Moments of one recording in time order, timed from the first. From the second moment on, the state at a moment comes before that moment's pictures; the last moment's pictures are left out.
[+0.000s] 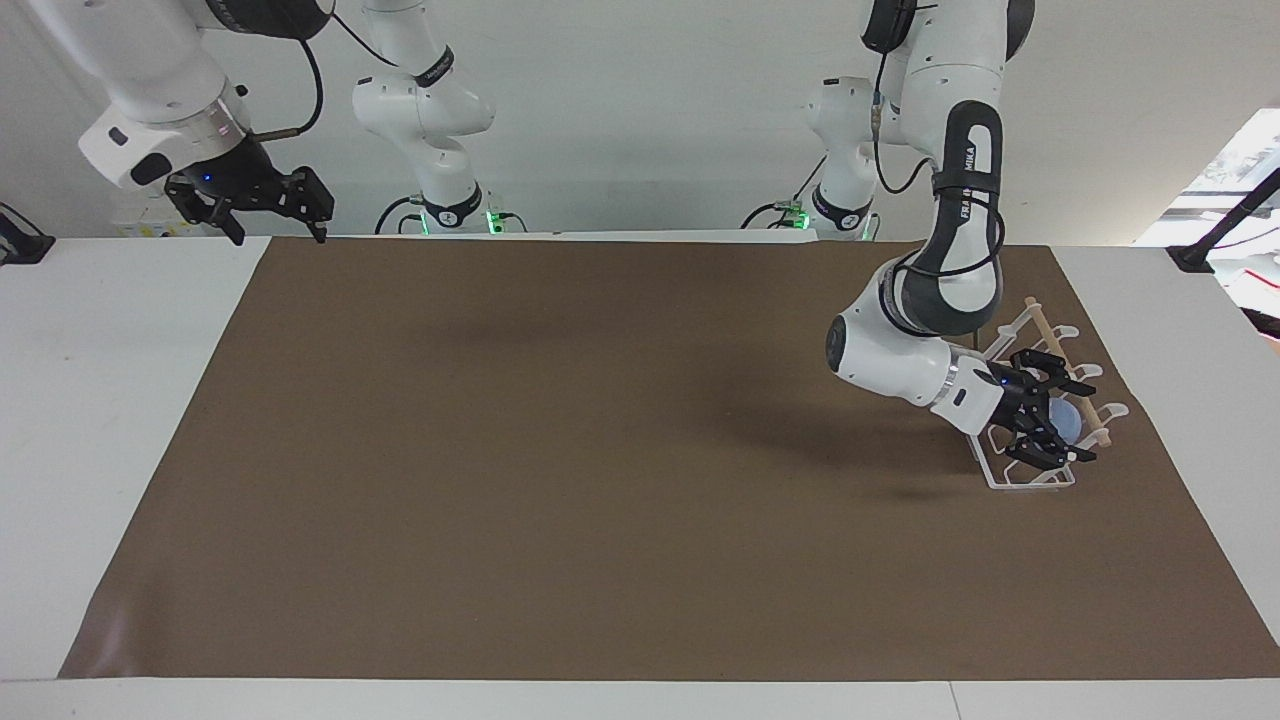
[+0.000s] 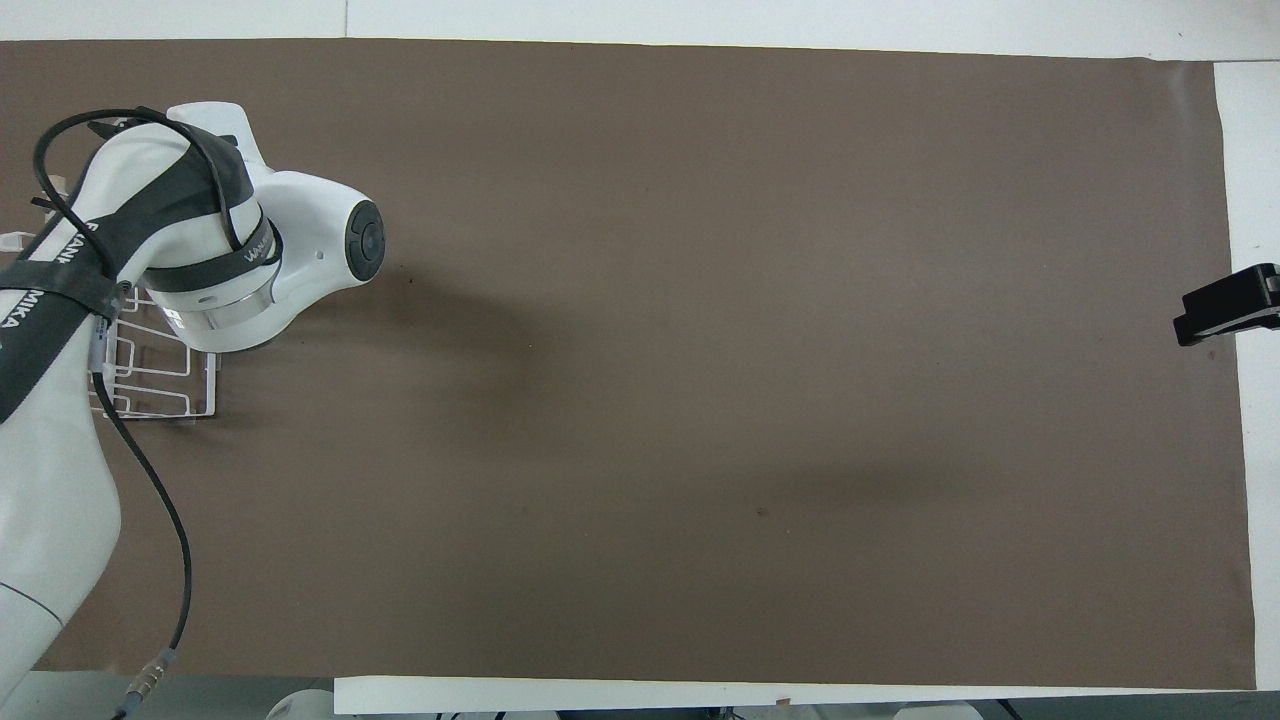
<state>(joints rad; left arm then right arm) -0.26 0.36 -0.04 -1.84 1.46 1.77 -1.94 0.01 -0.01 -0.08 -1.51 -0.06 1.34 -0.12</state>
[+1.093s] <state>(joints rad) -0.12 0.07 -0.03 -1.64 0.41 1.77 -0.61 0.00 -0.02 -0.07 -1.51 -0.06 1.34 -0.12</state>
